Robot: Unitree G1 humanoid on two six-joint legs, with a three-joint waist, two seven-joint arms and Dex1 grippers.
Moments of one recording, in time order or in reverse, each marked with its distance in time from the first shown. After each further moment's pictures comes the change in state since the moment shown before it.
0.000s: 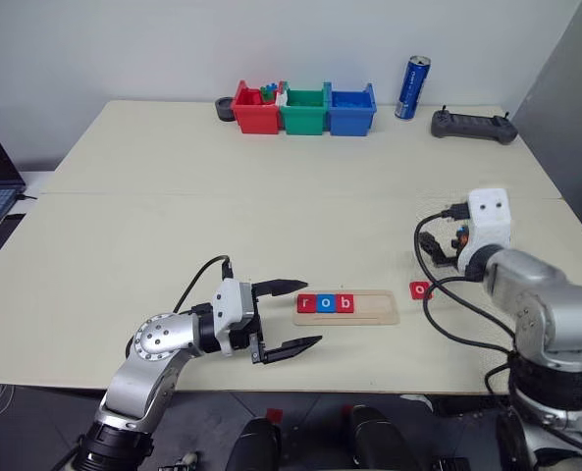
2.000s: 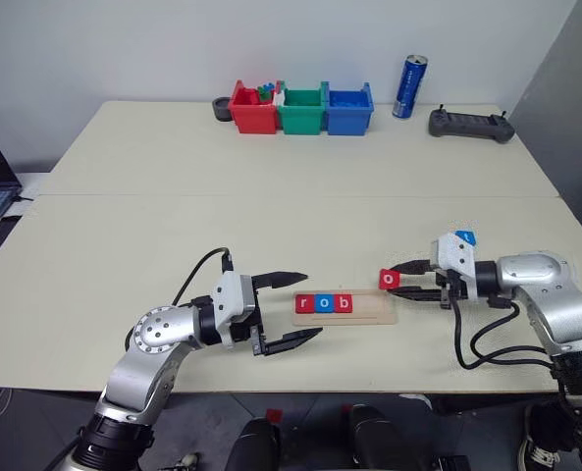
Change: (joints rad) left arm -0.036 0.008 0.001 0.003 0.003 0.002 0.021; right arm 0.055 -0.213 0.240 0.424 -0.007 -0.874 0.805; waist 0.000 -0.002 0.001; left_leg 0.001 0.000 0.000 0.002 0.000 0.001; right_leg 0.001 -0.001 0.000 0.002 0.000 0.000
